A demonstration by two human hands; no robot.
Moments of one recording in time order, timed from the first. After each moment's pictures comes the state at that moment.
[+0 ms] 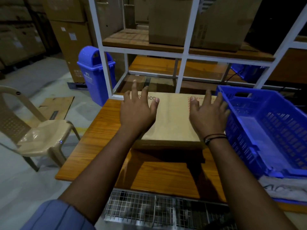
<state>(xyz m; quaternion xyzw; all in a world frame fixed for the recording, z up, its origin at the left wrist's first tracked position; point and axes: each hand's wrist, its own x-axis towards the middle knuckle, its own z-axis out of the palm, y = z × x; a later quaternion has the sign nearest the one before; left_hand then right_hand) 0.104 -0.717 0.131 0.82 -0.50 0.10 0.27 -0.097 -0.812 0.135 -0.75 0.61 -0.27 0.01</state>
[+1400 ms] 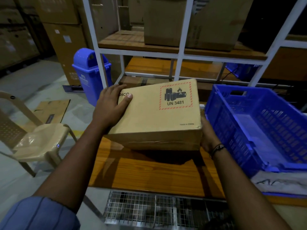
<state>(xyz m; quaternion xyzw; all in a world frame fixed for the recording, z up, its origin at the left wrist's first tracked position) 0.195 -0.699 0.127 0.77 -0.53 0.02 0.37 -0.125 -0.802 0.100 -0.54 0.45 -0.34 0.62</state>
